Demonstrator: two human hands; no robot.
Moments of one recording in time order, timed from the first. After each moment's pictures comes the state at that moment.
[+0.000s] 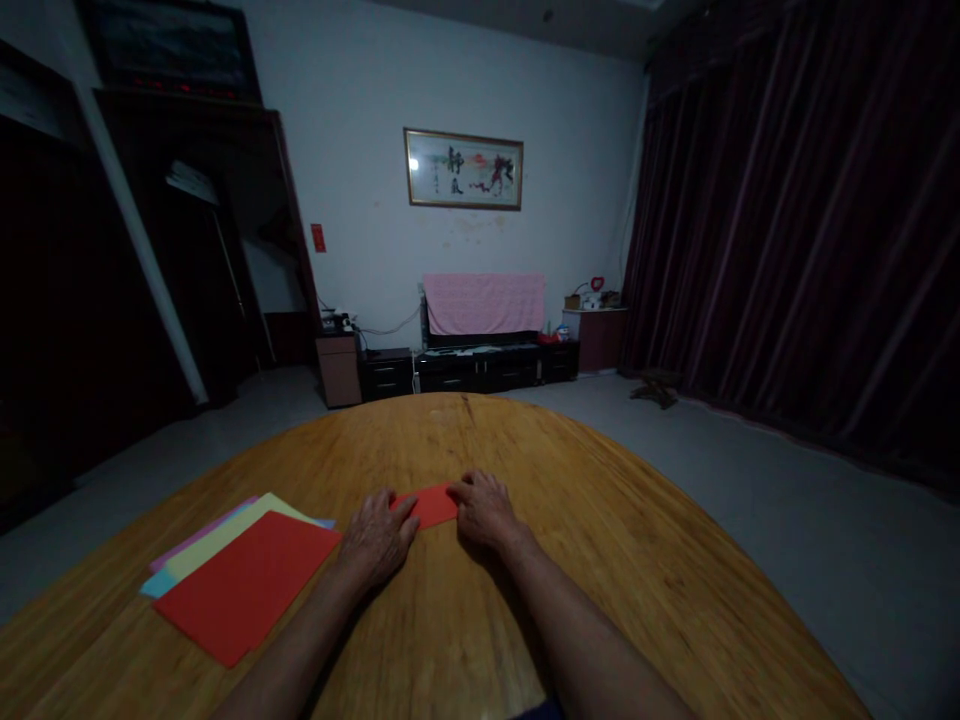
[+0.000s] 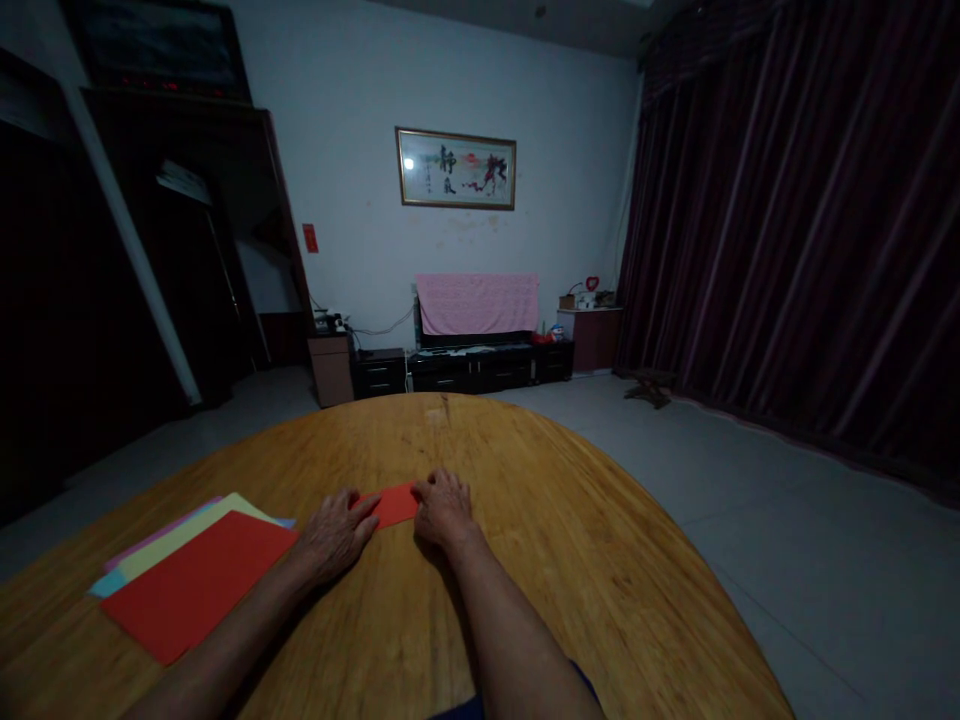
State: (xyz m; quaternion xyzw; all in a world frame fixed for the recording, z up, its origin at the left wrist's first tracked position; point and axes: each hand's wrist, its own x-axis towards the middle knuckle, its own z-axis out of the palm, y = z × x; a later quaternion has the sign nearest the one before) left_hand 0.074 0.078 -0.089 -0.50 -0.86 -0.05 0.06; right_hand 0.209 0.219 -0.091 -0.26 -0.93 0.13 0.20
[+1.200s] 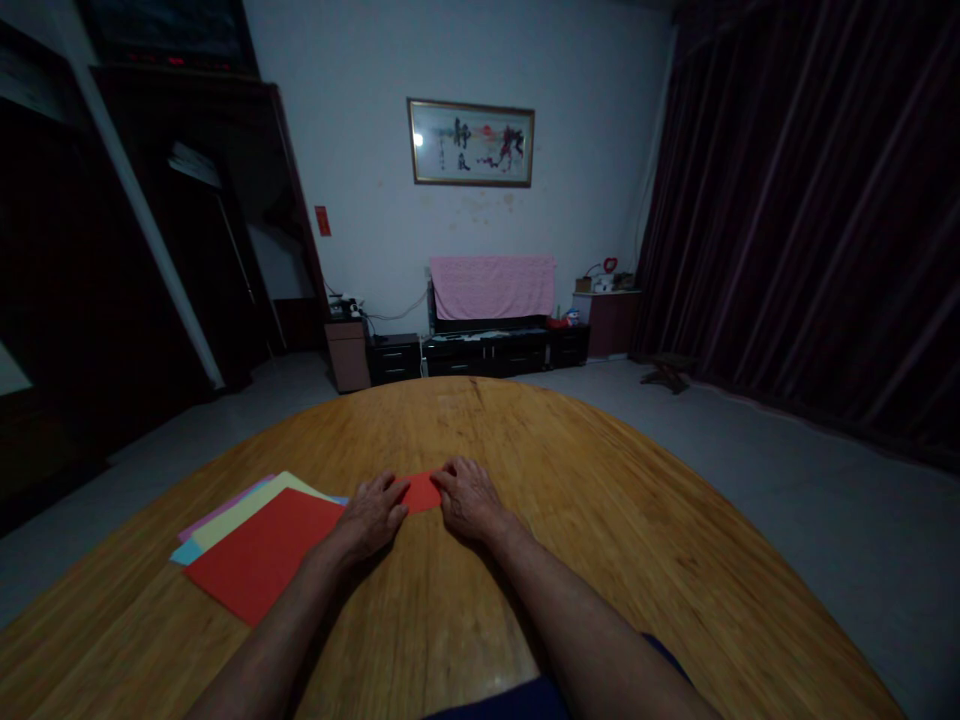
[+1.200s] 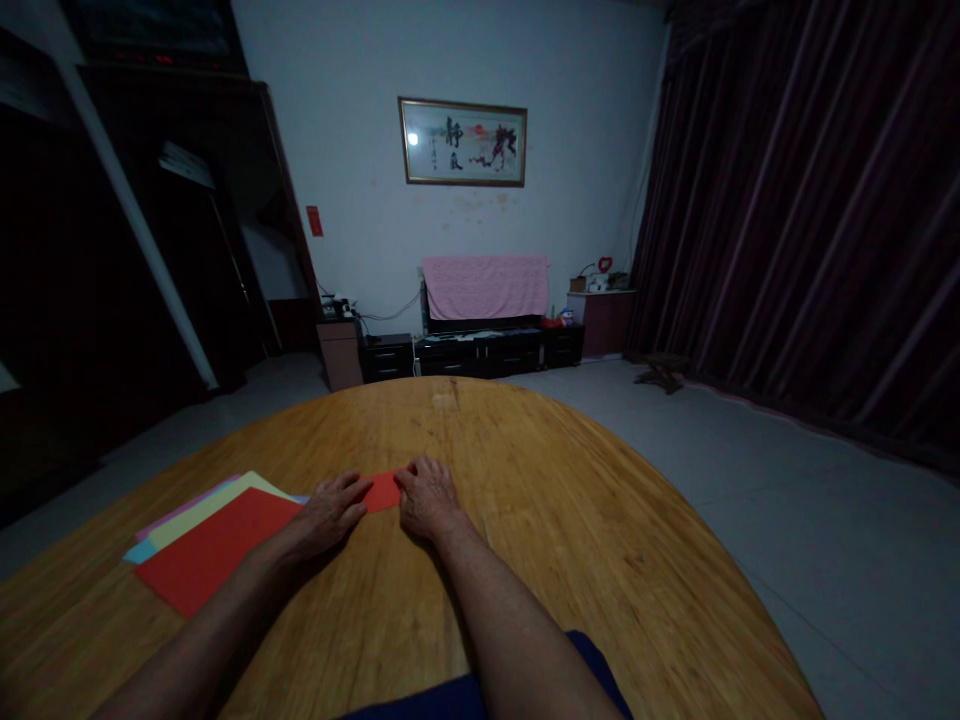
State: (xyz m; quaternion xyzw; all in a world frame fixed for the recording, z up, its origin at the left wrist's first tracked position) left_hand 0.047 0.057 -0.087 -0.54 -0.84 -0.05 0.00; right_hand 0.188 0.194 -0.101 -0.16 -0.95 0.10 0.23
